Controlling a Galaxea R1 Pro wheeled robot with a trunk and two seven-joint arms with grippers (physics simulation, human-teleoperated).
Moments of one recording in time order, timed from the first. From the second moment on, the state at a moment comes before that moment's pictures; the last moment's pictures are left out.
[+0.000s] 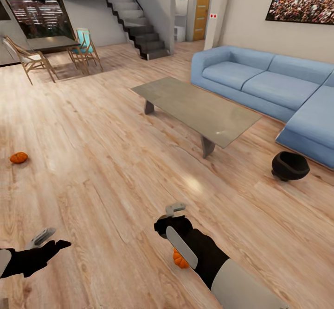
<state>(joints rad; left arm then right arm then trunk) -0.29 0.38 0.33 -1.16 0.86 1.03 0.13 -0.68 0.17 0.70 -0.93 -0.65 0.68 -0.55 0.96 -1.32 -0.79</state>
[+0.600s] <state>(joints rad) -0.29 0.38 0.33 -1.16 0.86 1.03 0.13 -0.68 0.17 0.70 -0.93 -0.65 0.67 -0.55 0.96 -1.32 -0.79</state>
